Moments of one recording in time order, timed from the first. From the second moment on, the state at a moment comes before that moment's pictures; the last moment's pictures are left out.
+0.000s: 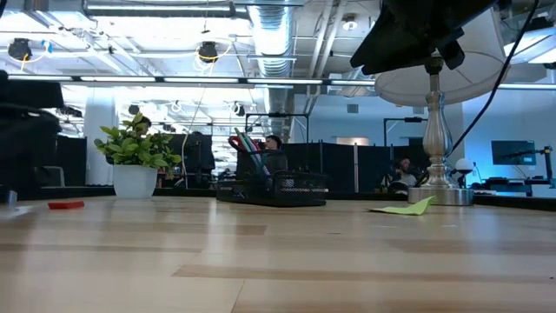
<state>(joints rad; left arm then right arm) -0.82 1.50 0.57 -0.97 -0.55 -2.05 0.55 1.54 0.96 -0.35 1.05 0.87</state>
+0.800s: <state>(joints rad) -0.43 1.56 0.58 -0.59 -0.69 -1.52 0.55 1.54 0.96 -0.34 1.05 0.86</state>
